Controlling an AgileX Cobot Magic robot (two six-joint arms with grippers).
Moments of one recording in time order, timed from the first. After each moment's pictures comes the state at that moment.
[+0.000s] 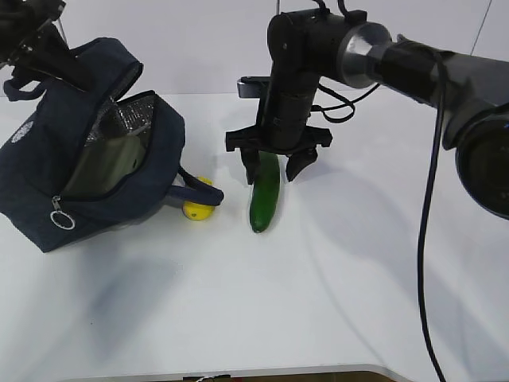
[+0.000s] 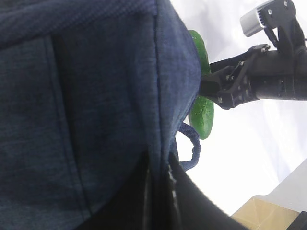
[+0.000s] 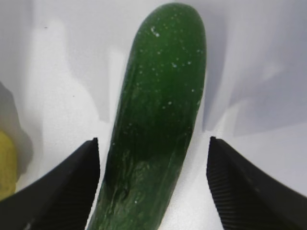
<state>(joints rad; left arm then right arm) 0.01 1.91 -1.71 -0.73 1.22 0.33 0.45 2.47 -2.27 0.04 1.24 0.25</state>
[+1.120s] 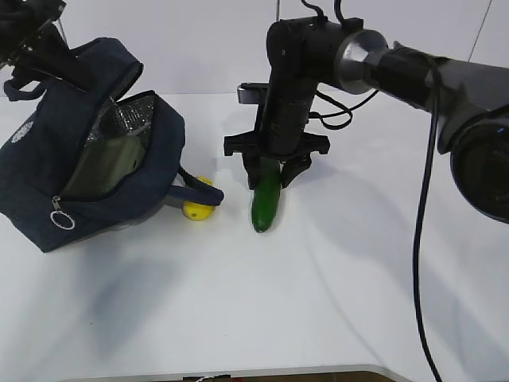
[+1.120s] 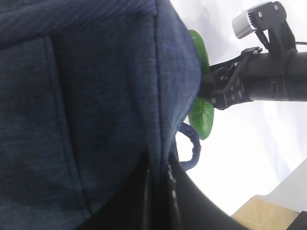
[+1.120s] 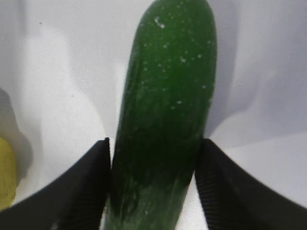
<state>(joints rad) 0.01 1.91 -1.71 -0.73 1.22 0.33 0.45 2.48 -2.27 0.07 1.24 0.27</state>
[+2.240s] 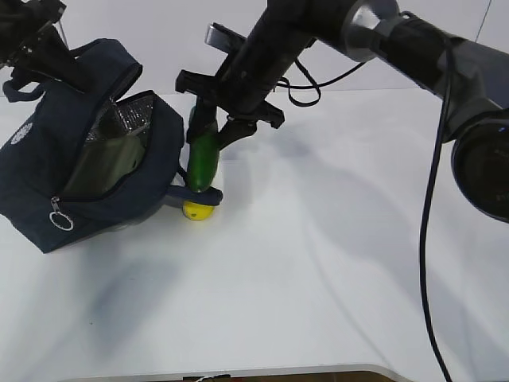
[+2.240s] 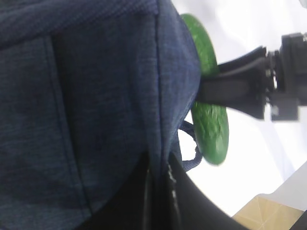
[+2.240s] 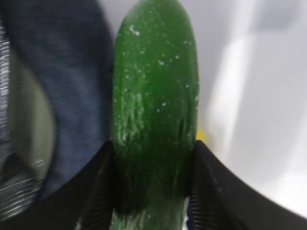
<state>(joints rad) 0.01 1.91 -1.71 -0.71 1.22 0.33 0.45 2.48 -2.45 0.44 1.24 0.20</state>
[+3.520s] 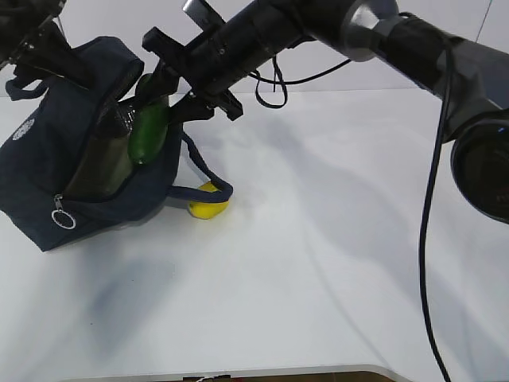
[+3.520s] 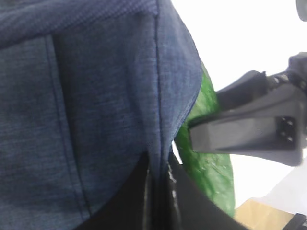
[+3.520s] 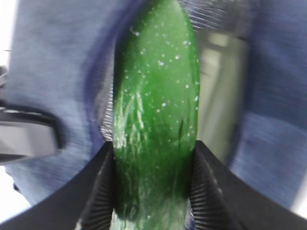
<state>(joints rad) 0.01 1.91 -1.71 -0.75 1.22 0.32 0.46 2.48 -2.45 0.83 1.16 0.07</state>
